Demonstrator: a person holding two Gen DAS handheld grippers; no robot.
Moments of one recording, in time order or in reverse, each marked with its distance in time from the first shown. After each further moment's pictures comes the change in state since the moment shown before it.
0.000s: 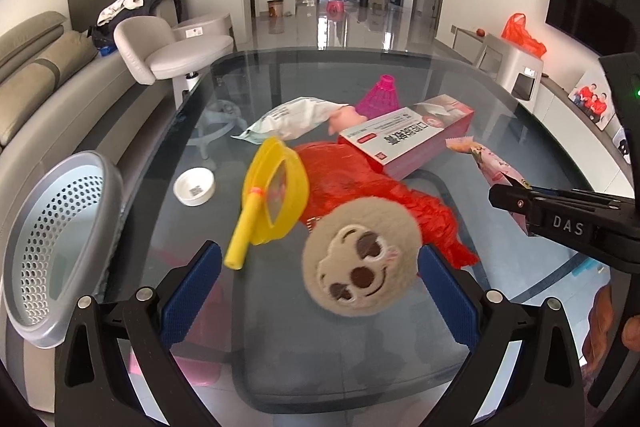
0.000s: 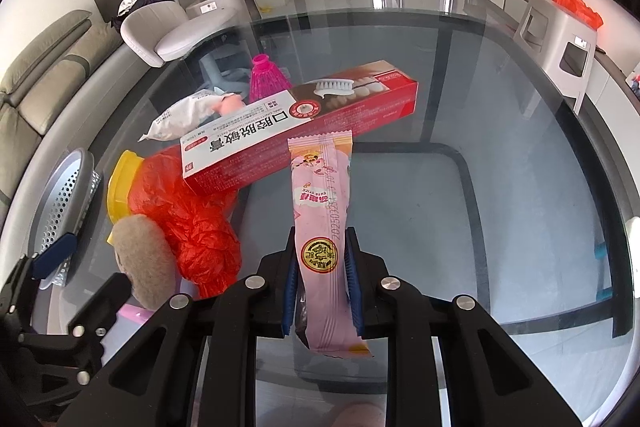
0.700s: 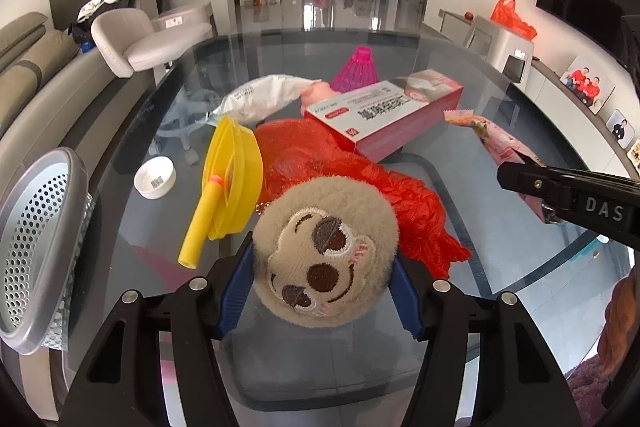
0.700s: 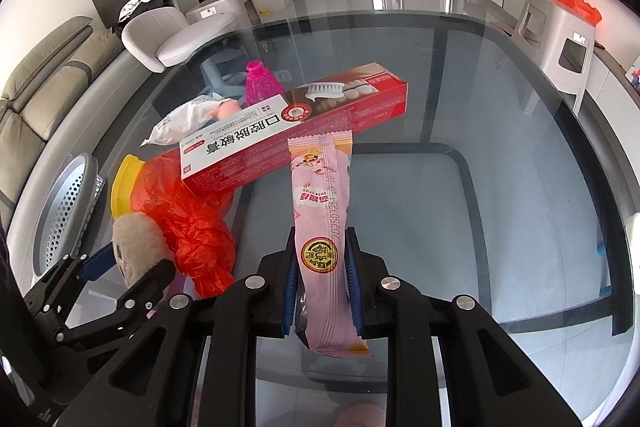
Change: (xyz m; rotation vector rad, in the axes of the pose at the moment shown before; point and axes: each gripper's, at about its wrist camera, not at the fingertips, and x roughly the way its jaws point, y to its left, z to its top) left arm 0.021 -0.015 -0.005 0.037 0.044 -0.038; right arm -0.006 -0.006 -0.004 0.011 -0.008 0.010
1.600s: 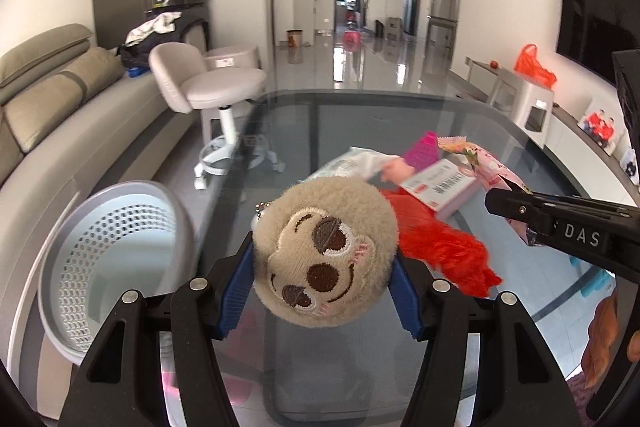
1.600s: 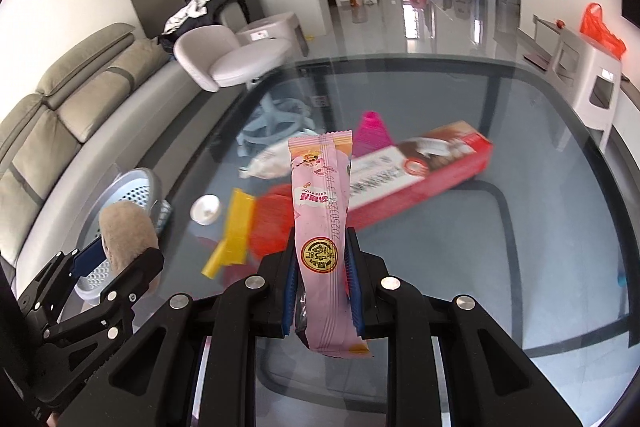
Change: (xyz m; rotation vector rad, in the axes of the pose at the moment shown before) left arm -0.078 0.073 0.011 -0.070 -0.164 0.103; right arm -0.029 0.091 0.015 -0.071 -0.101 0.117
